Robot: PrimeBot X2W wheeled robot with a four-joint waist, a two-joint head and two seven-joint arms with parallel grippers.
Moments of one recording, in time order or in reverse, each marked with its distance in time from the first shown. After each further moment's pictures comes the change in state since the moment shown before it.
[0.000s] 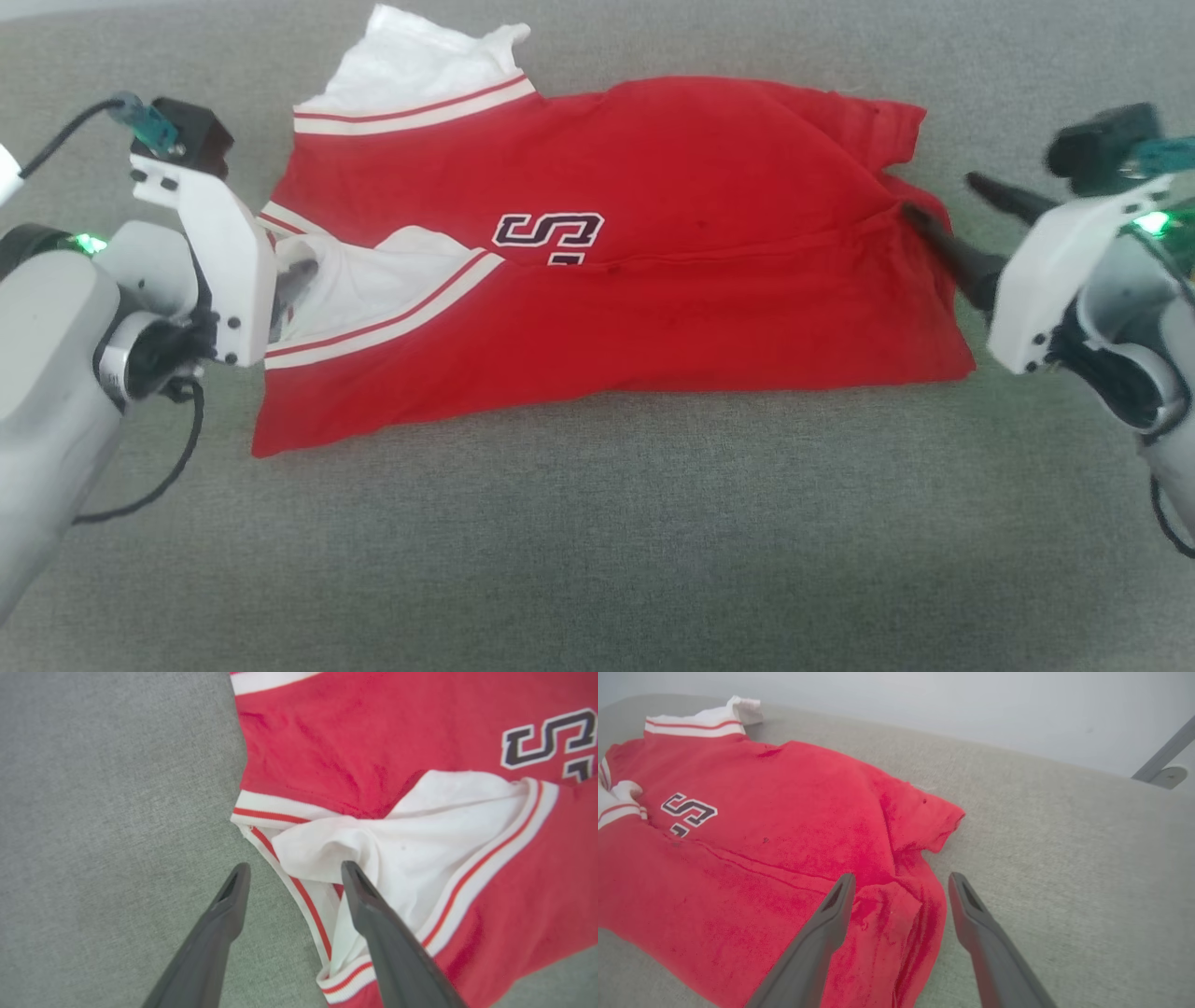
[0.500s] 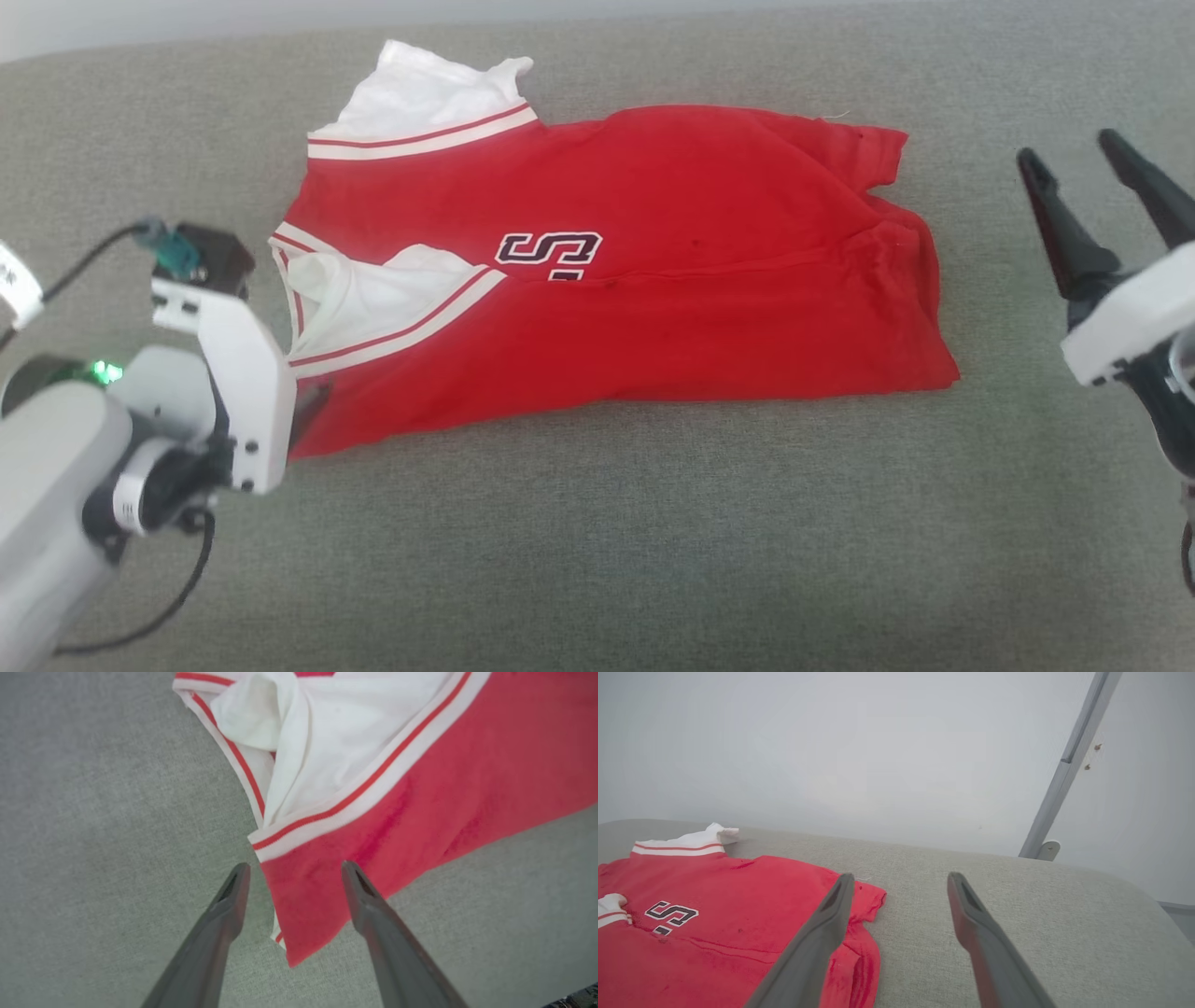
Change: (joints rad) left arm 0.226 0.167 0.016 -0.427 -0.076 0.243 0.108; right arm 0.209 0.080 -0.346 -0.167 -0.204 0.000 -0.187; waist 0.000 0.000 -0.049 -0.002
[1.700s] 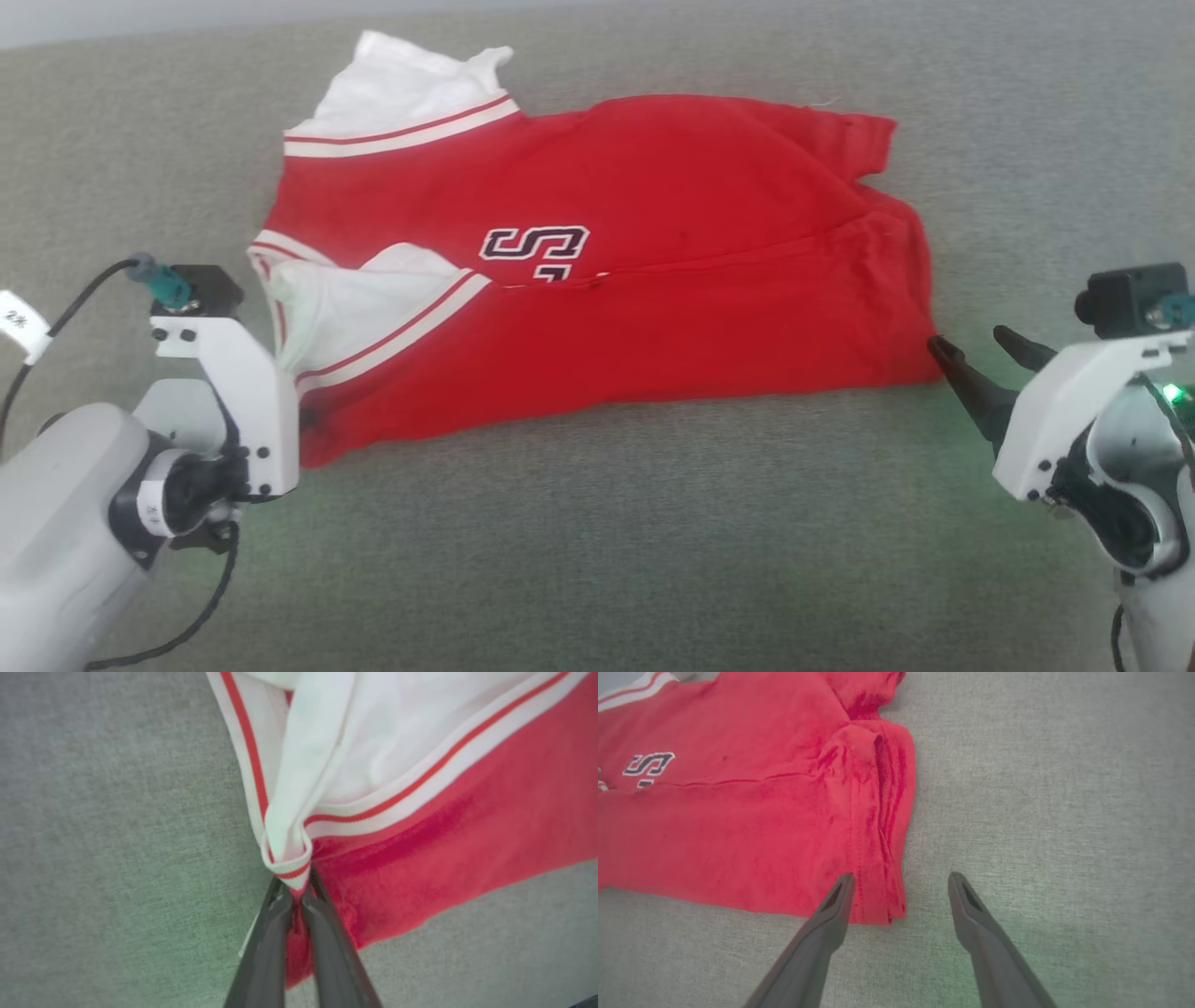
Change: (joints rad) left arm 0.070 -0.077 0.026 0.140 -0.103 0.019 -0.016; right arm 0.203 0.160 -0.114 -0.098 -0.012 0.000 0.436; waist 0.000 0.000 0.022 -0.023
